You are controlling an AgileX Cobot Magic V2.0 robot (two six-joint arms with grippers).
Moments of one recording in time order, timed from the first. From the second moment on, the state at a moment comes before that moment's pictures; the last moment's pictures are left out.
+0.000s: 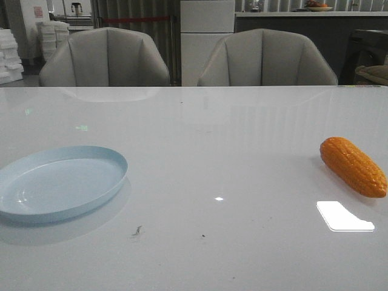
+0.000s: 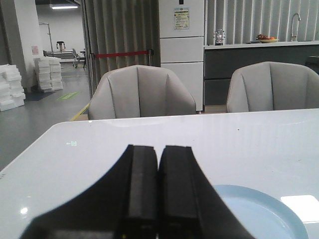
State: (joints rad) left arm -0.09 -0.01 0.01 -0.01 -0.02 0.08; right arm 0.04 -0.02 0.03 0.02 0.15 -0.07
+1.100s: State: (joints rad) left arm -0.09 0.30 -0.52 0.11 0.01 0.08; right arm 0.04 0.24 -0.55 0.05 0.16 -0.07
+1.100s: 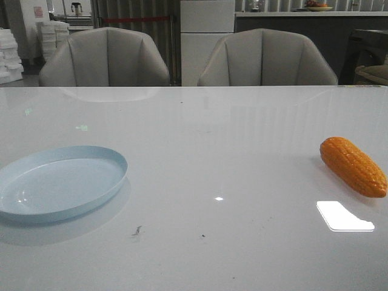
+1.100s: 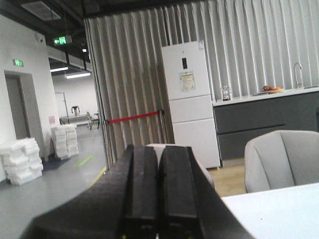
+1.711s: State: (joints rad) left arm -0.09 0.86 -0.61 -0.01 0.10 0.08; right arm 0.04 0.83 -0.60 0.05 0.13 -0.07
